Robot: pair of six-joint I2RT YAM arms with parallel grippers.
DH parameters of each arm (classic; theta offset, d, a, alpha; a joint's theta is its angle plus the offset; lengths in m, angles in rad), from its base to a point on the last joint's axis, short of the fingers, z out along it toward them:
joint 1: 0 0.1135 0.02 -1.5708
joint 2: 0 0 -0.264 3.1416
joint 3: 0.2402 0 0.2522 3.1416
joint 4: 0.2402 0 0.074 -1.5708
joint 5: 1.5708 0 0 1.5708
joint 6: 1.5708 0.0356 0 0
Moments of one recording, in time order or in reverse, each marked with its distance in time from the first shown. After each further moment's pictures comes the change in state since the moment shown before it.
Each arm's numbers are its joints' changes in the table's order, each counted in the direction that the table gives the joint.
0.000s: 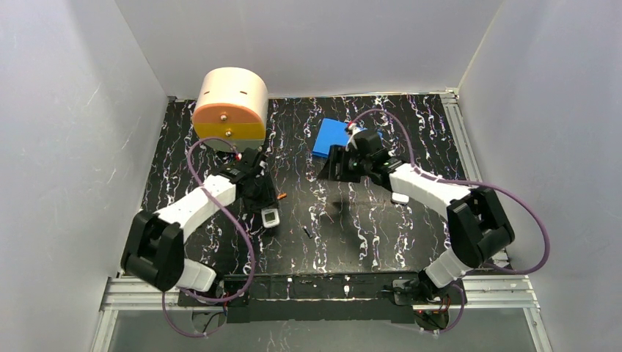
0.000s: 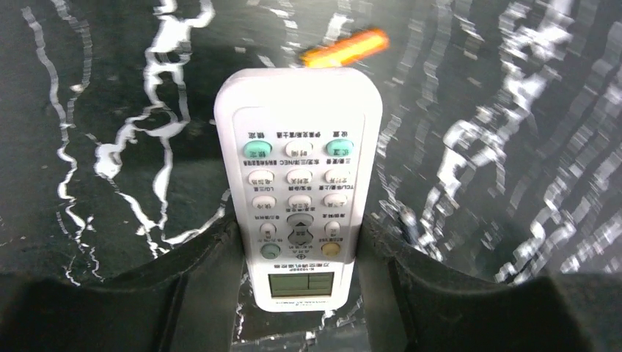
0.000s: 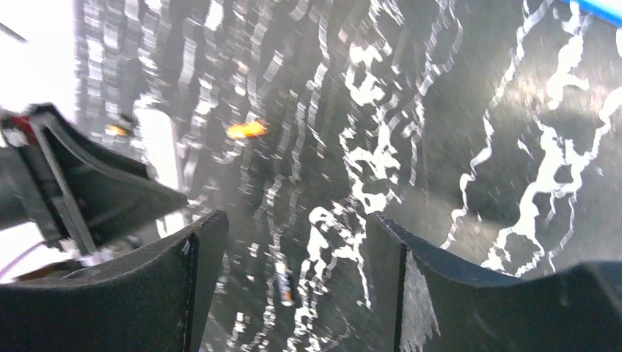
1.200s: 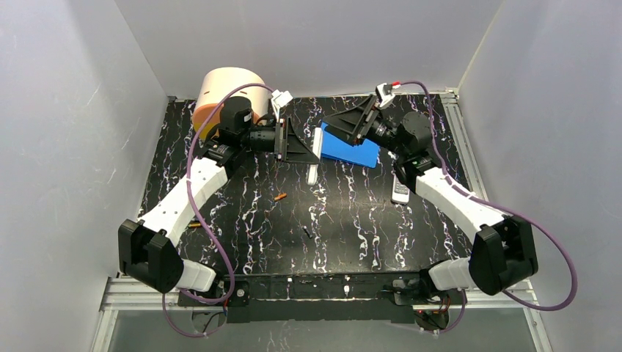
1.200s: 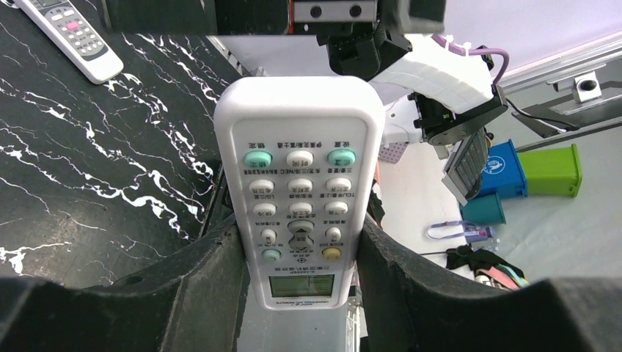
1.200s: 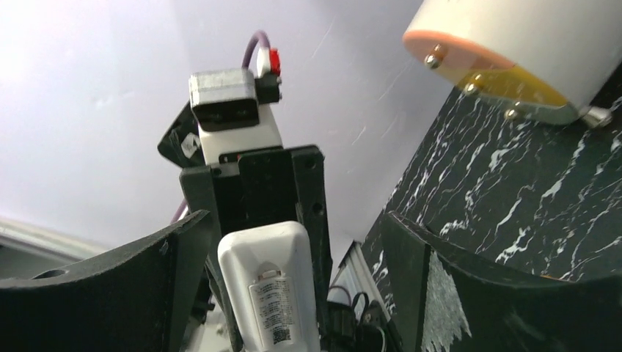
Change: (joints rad) left arm 0.037 -0.042 0.333 -0.583 1.144 -0.061; right arm -0.174 -0.237 -0.043 -0.776 -0.351 0.692
